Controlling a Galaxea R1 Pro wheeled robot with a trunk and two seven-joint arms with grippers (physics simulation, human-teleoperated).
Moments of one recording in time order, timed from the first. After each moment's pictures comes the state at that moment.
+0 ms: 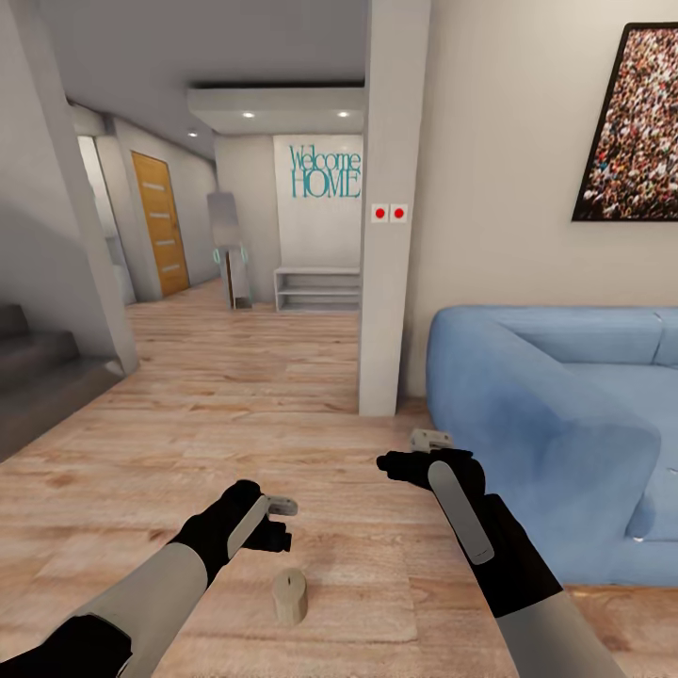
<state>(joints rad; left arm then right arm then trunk) -0.79 -0.06 -0.37 -0.49 0.37 0.91 0.16 -0.59 0.03 0.27 -1.34 -0.66 0.93 -0.51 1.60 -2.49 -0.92</state>
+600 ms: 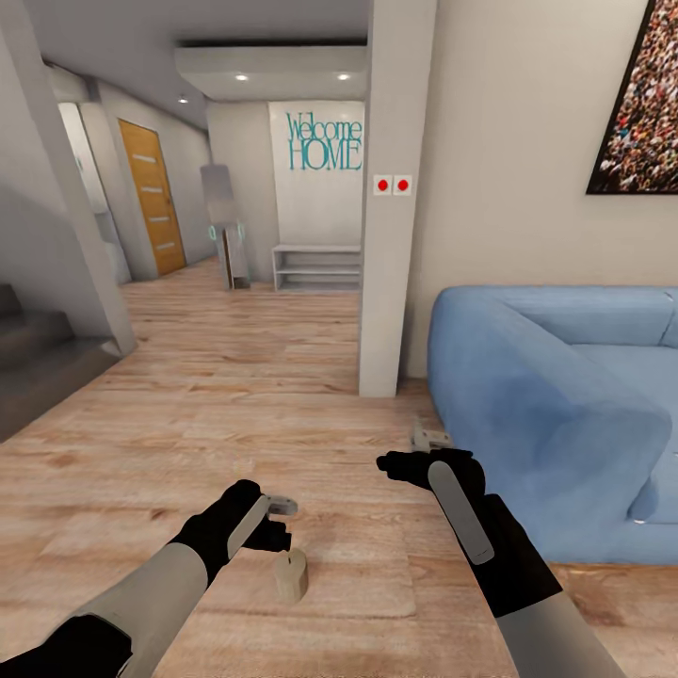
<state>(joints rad) -0.79 -0.06 -0.37 -0.49 0.37 0.91 0.16 -0.59 0.03 0.27 -1.34 -0.66 0.93 -0.51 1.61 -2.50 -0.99</state>
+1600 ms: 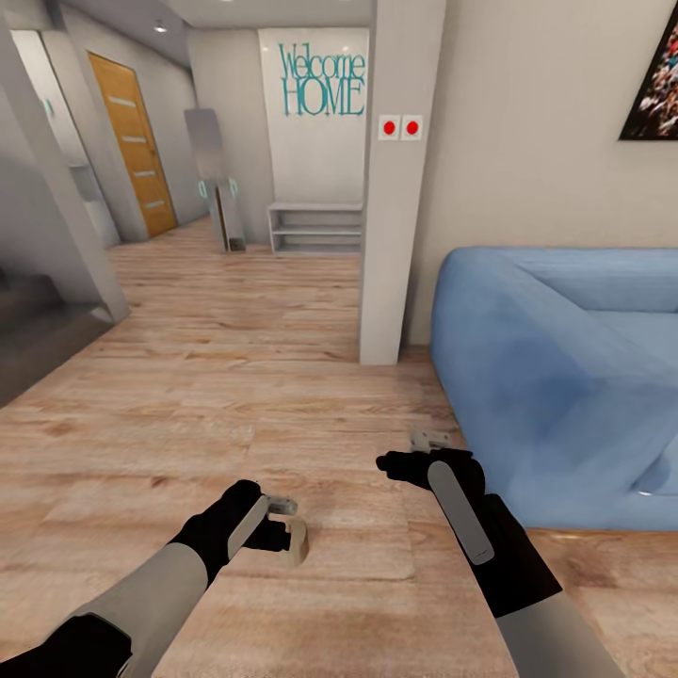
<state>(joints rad) -0.79 -0.06 -0.37 -0.49 0.37 0.90 0.16 -0.59 0.03 0.27 -1.34 -0.65 0.93 -0.51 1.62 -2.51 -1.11</state>
